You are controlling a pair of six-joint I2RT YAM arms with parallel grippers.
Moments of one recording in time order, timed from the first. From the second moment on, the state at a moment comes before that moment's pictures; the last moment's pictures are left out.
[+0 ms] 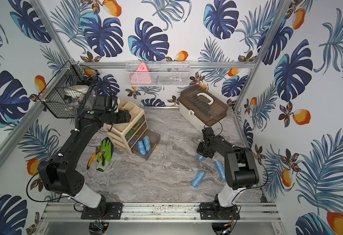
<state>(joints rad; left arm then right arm) -0.08 1.60 1.62 -0.83 0.08 -0.24 0.14 1.69 0.96 -0.58 -0.05 0.57</state>
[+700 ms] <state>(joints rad) -0.08 1.60 1.63 -0.86 0.11 -0.24 0.49 1.68 1.18 -0.58 -0.21 0.61</state>
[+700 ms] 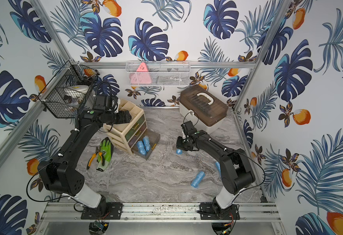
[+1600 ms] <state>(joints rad) -0.08 1.60 1.63 -0.86 0.11 -0.24 0.71 2.13 1.76 -0.57 -0.30 0.74</state>
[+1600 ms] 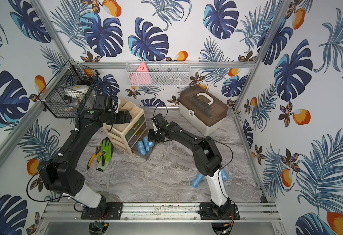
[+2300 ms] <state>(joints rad) -0.08 1.62 1.64 -0.86 0.11 -0.24 0.73 2.36 2.03 -0.72 -0.19 0.58</state>
